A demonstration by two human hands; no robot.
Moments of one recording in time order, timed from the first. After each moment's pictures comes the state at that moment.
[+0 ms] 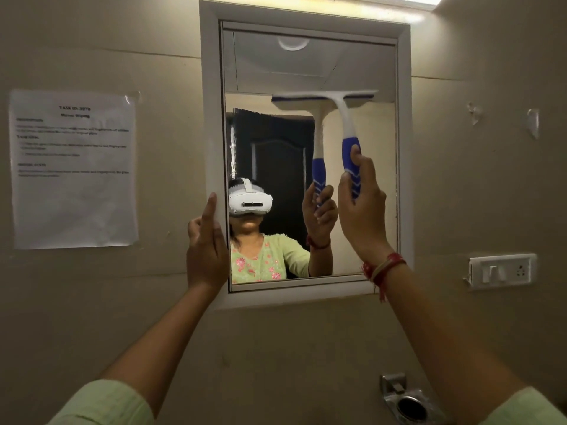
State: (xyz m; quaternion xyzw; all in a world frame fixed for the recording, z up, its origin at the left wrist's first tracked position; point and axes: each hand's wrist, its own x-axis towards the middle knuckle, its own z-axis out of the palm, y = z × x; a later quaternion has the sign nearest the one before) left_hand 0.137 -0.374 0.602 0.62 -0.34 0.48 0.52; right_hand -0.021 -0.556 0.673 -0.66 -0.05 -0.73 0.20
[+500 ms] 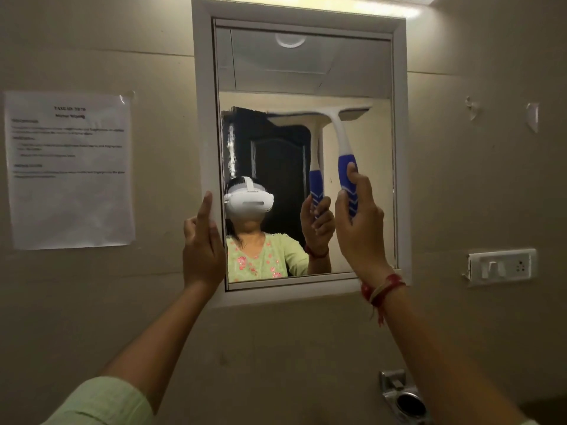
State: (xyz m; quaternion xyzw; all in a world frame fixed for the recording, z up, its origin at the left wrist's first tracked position) left_hand 0.137 -0.375 0.602 0.62 -0.32 0.49 0.53; right_hand -0.025 -0.559 0.644 -0.67 -0.05 -0.72 0.20
